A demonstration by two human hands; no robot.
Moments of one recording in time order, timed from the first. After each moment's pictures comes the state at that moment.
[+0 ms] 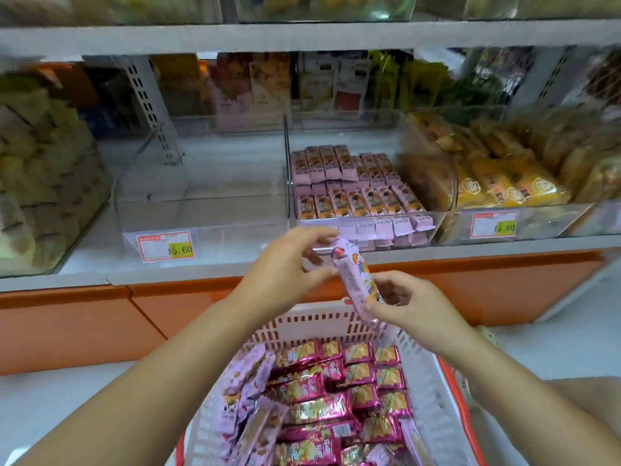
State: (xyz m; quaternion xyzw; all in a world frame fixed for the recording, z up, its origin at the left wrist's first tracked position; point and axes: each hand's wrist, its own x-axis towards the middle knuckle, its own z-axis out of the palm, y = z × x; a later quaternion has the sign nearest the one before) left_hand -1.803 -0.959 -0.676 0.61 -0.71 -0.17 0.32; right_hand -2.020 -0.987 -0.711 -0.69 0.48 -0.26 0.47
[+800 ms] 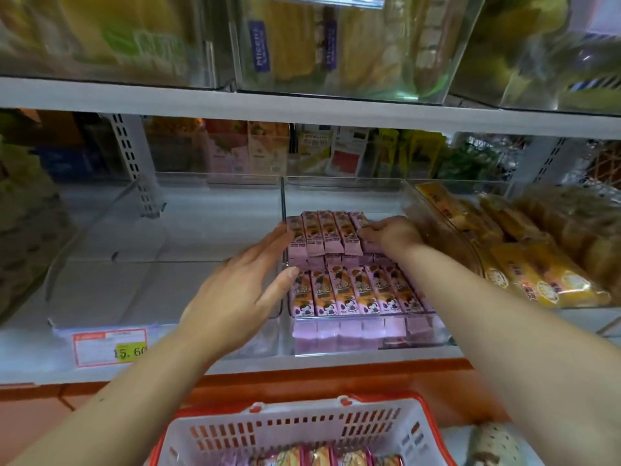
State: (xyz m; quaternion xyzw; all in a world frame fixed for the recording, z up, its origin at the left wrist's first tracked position) left_hand -1.737 -1.043 -0.659 0.65 -0.72 -0.01 0.25; right_hand -1.937 -1.243 -0.660 -0.67 0.64 -0.25 0.29
